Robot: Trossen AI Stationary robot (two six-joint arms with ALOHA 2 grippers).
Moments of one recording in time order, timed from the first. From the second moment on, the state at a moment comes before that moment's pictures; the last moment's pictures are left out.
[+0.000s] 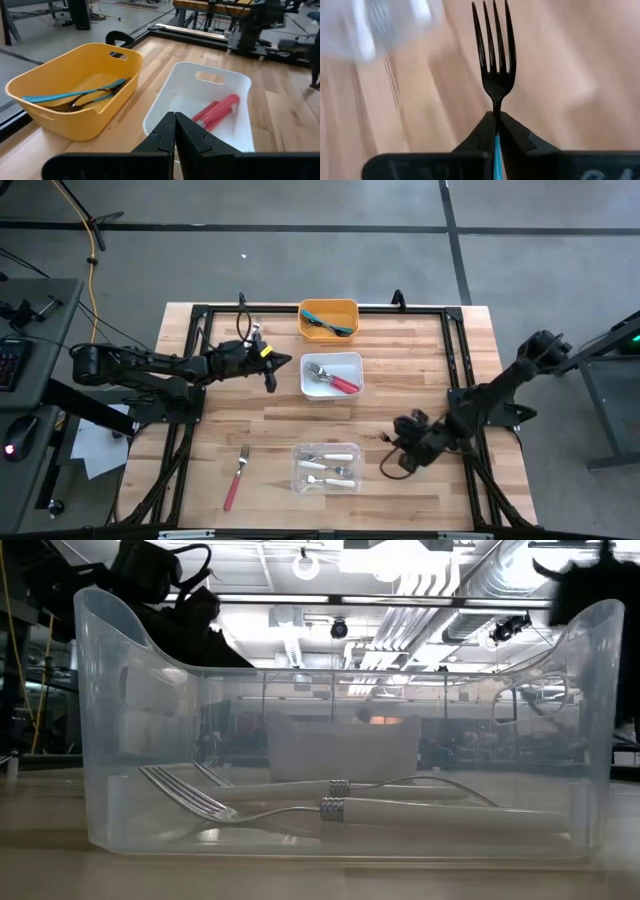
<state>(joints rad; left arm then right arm) 0.26 1.19 0.33 0.60 -0.08 -0.09 0.68 1.29 0.57 -0.37 0.33 1.05</state>
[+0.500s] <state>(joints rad) 0.11 1.19 0.33 0.67 -0.07 -0.03 0.30 1.29 0.73 0.18 0.49 0.13</state>
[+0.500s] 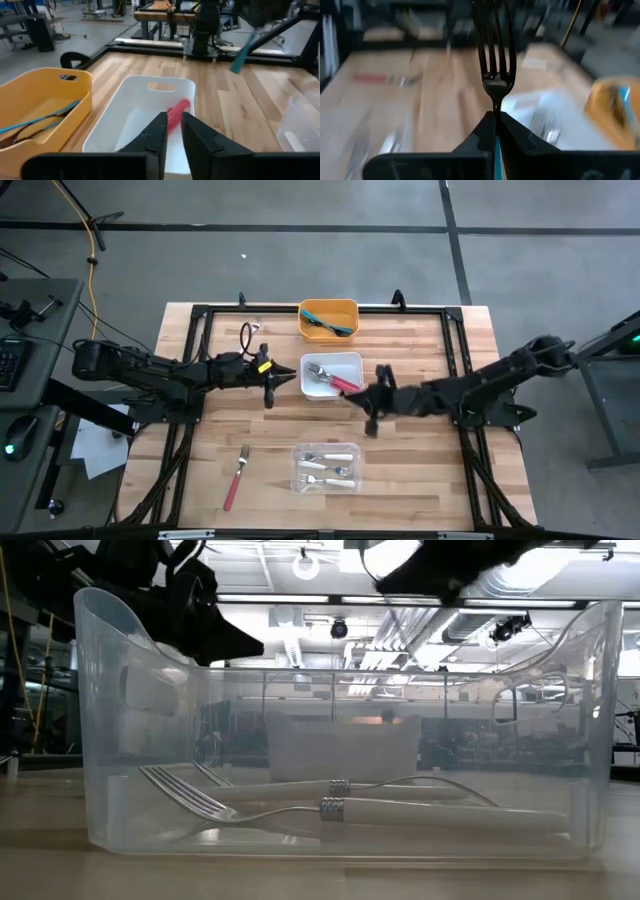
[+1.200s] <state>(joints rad) -0.02 1.33 0.41 0.88 -0.24 -0.05 0.01 1.45 0.73 0.80 0.19 -0.10</state>
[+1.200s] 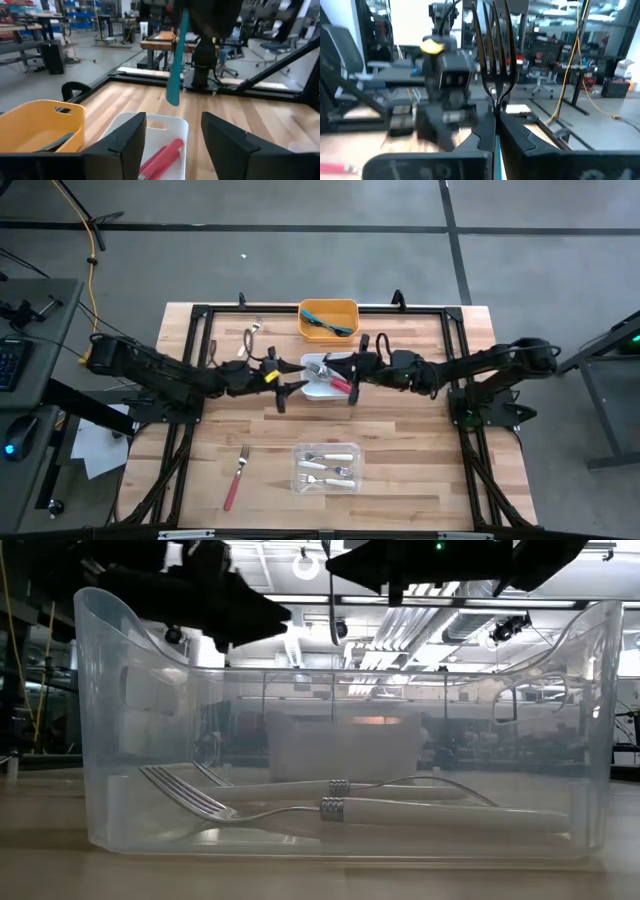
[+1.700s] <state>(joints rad) -0.10 1.55 0.63 0.89 -0.48 0.17 0.01 1.47 0.73 0.86 0.20 -0.10</state>
